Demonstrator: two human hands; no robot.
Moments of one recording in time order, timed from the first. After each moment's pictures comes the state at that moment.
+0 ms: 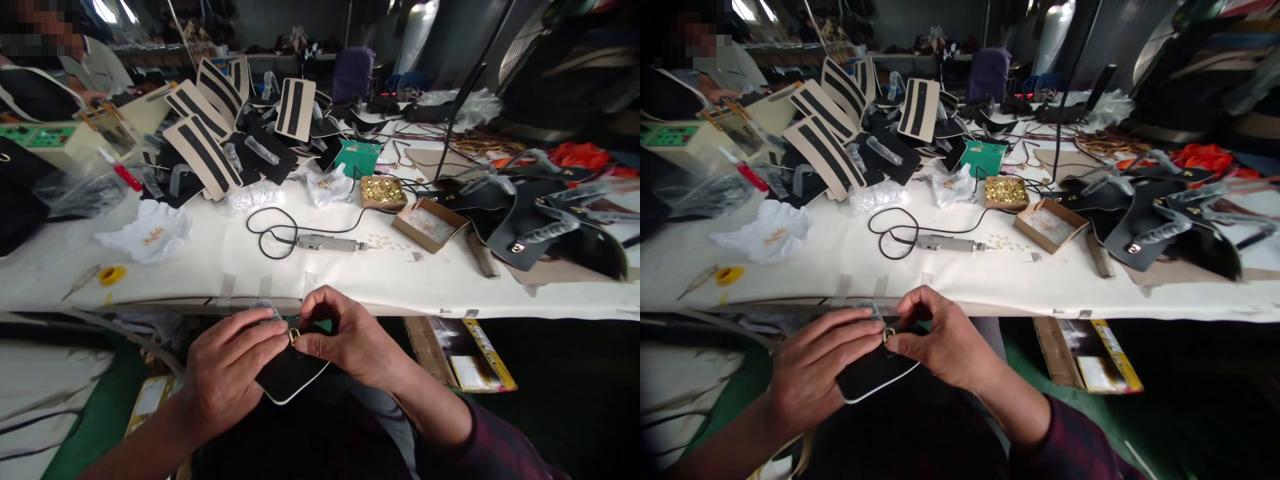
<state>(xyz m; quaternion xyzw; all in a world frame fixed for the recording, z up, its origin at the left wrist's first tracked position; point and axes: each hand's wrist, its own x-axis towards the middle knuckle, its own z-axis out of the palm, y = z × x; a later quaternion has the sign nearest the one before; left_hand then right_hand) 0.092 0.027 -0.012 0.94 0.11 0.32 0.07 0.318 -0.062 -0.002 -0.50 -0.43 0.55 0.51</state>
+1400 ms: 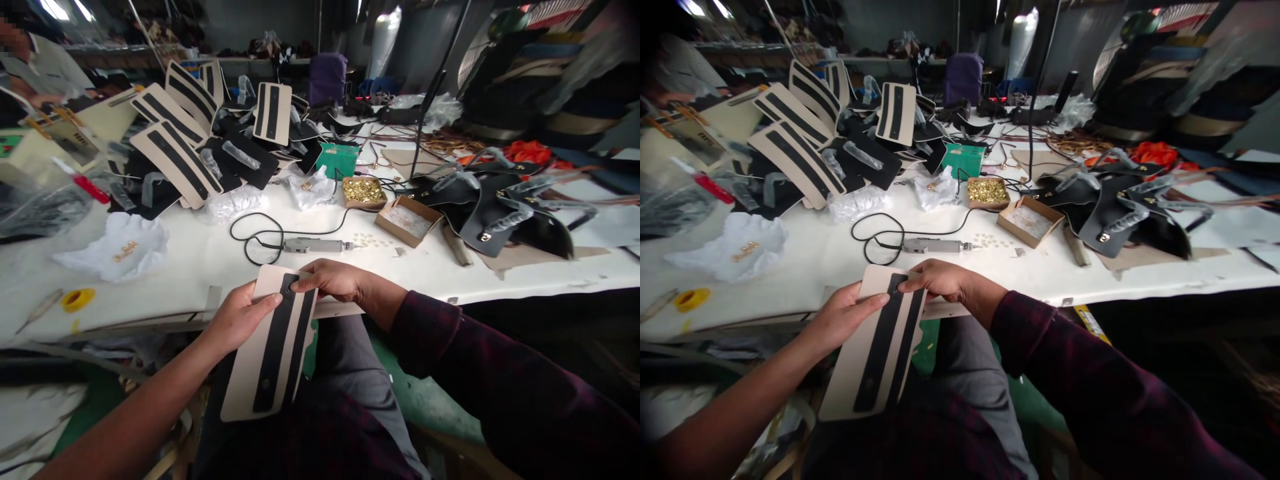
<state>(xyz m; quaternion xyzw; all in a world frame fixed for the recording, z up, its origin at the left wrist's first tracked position) 0.142 0.090 -0.036 0.67 0.38 0.16 0.62 0.371 0.033 -0.028 -0.53 -0.31 0.70 0.36</state>
